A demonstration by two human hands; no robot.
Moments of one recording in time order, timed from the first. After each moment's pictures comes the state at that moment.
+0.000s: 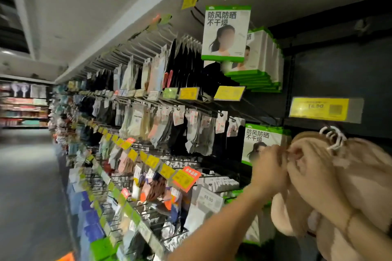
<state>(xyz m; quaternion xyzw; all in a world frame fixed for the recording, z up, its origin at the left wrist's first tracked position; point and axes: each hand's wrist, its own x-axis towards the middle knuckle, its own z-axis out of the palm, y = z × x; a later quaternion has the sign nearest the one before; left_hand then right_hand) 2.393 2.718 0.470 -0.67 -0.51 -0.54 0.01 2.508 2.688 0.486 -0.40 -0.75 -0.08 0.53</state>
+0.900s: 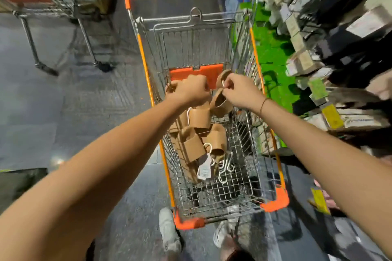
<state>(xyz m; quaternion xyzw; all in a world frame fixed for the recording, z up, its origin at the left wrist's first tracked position) 2.049 2.277 -0.044 -0.31 -0.91 -0.18 -0.19 2.134 2.412 -0.011 -0.21 -0.93 0.28 -0.09</state>
